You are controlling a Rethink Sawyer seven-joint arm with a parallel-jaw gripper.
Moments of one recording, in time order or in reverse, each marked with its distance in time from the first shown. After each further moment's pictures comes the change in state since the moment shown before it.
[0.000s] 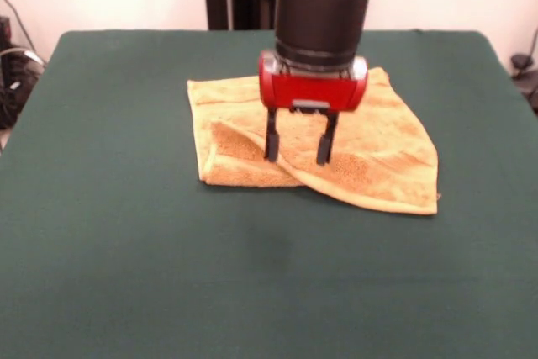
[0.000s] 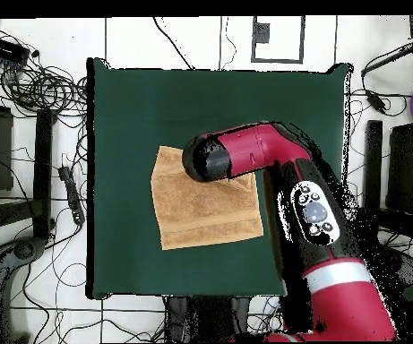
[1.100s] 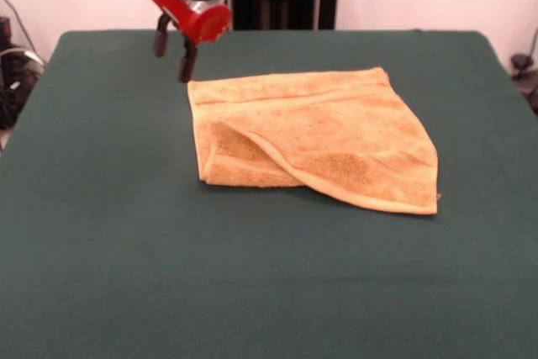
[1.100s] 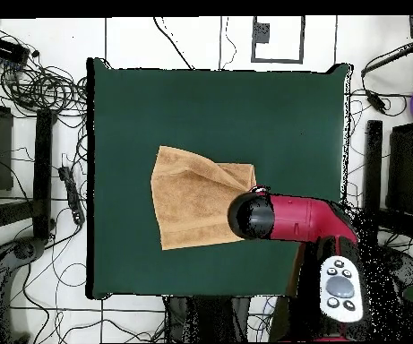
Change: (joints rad) arm 0.157 -0.036 -0.577 0.199 0.285 -0.162 0.543
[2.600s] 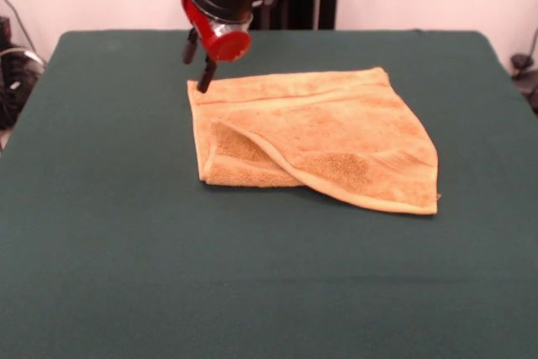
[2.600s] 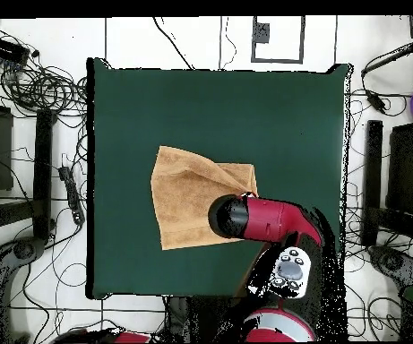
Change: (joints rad) arm 0.178 0.159 -0.196 -0.025 0.202 -0.032 0.132
